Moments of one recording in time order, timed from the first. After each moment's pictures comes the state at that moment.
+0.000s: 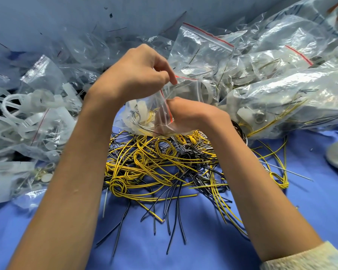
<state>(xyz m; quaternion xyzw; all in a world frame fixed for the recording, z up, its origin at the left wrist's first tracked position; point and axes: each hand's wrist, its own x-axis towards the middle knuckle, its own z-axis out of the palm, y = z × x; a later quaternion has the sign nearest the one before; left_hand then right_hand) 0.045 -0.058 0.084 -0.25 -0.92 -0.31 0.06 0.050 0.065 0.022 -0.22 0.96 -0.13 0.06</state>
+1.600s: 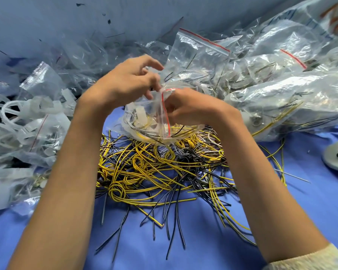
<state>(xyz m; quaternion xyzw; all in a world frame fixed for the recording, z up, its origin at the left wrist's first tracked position) 0.014 -0.073 0.064 -0.27 -0.87 -0.42 0.01 0.056 0.079 0.043 -0.20 0.96 -0.20 0.03</state>
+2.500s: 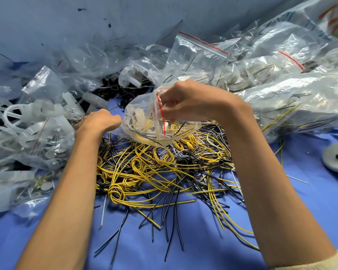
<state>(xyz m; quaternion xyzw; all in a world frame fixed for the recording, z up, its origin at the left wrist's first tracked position) -0.038 -0.133 -0.022 0.09 -0.99 -0.10 -0.07 0.076 0.086 0.068 -0.20 0.96 -0.21 0.02</state>
